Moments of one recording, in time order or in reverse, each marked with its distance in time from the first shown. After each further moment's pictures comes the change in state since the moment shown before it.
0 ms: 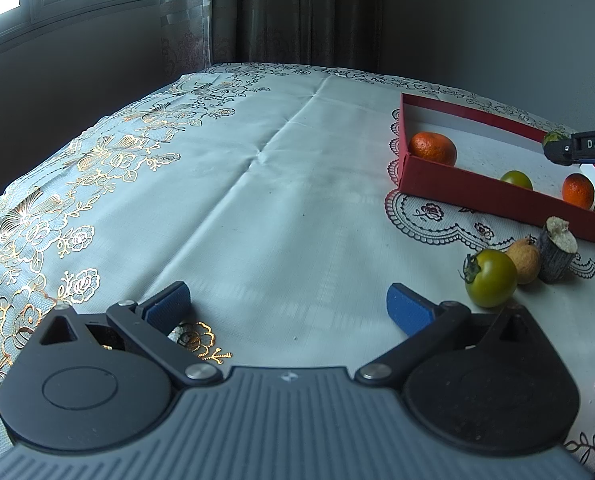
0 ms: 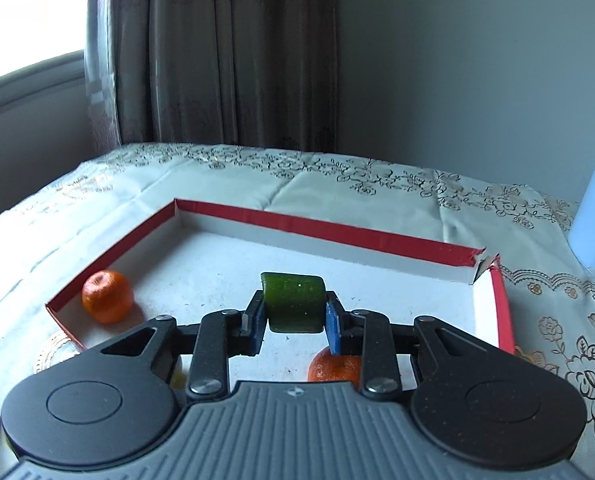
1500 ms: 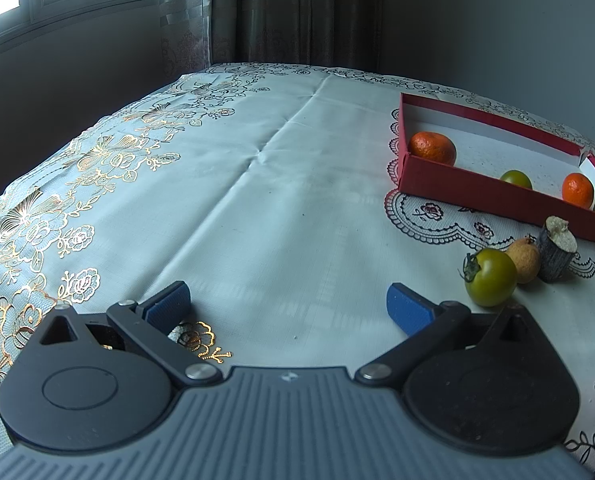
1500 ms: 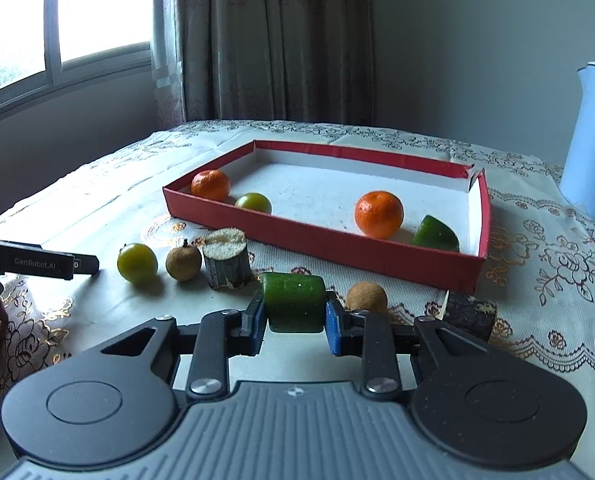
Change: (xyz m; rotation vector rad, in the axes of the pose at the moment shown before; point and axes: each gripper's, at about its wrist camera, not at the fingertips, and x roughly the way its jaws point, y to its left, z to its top) left arm 0.000 -0.001 0.000 -0.002 0.000 0.001; right arm -0.120 0.006 -0.096 -0.031 -0.024 0.128
